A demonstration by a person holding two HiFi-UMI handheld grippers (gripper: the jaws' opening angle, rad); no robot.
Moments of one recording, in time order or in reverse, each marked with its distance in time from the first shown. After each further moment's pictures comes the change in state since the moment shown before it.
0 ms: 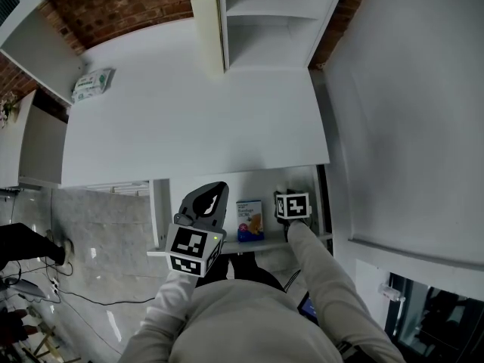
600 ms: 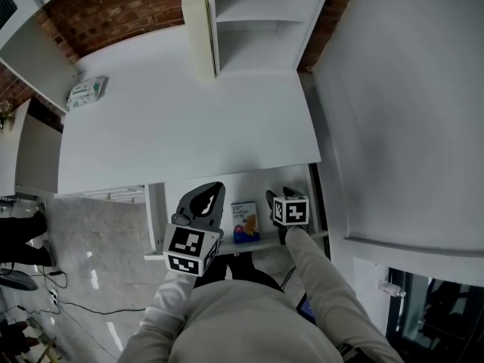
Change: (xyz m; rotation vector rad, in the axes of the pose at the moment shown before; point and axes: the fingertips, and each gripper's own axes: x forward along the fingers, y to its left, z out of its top) left arm -0.002 -0.007 0.007 0.013 -0.028 -0.024; right arm -0.035 0.012 0.021 0.034 -0.161 0.028
